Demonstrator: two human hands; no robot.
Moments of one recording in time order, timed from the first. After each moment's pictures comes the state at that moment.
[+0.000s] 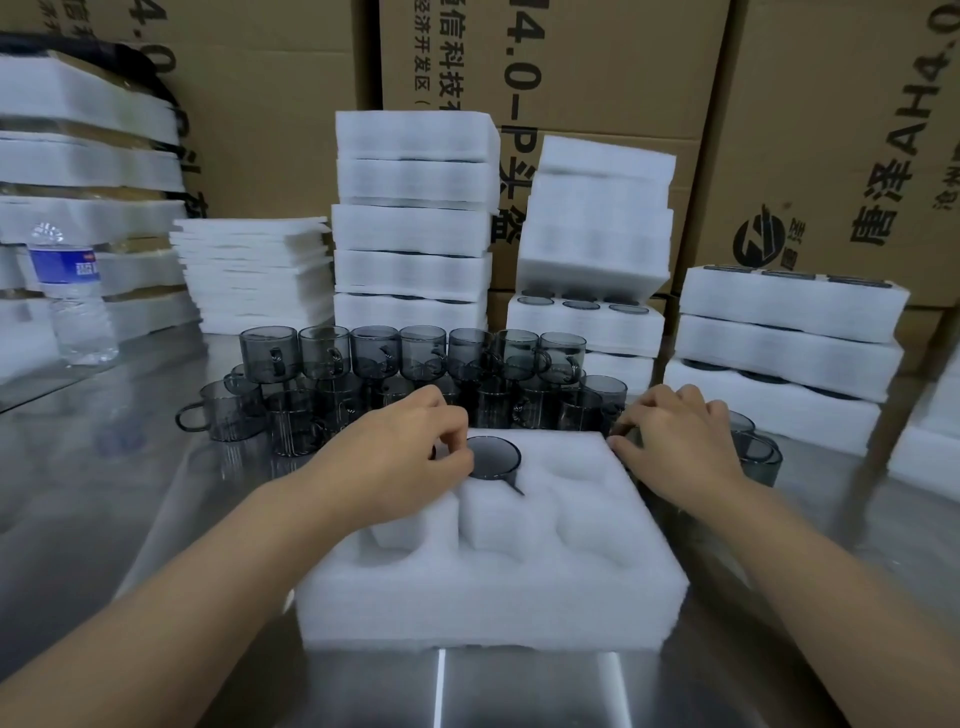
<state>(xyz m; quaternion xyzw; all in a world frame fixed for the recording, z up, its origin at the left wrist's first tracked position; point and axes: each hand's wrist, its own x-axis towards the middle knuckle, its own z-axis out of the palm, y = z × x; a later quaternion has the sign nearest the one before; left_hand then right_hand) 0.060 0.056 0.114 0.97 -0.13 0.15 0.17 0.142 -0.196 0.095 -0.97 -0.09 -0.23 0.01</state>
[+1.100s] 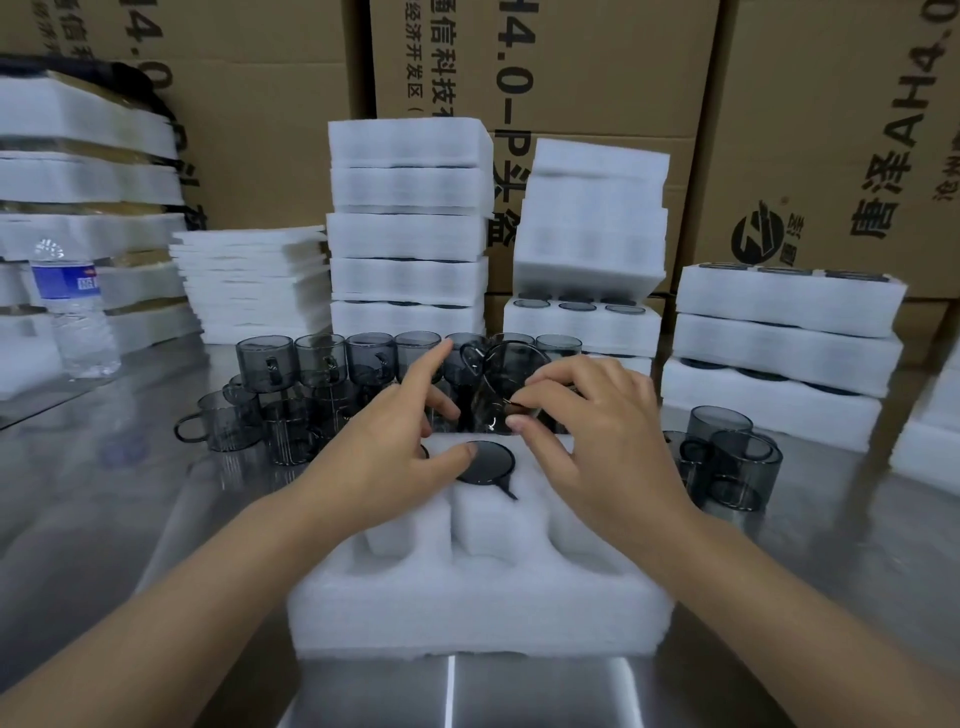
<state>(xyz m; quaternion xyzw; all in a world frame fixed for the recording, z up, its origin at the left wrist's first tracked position) 0.064 0.057 0.107 0.91 -0.15 0.21 0.32 0.075 -0.139 0.113 -0.83 -0.31 -0.41 0.23</state>
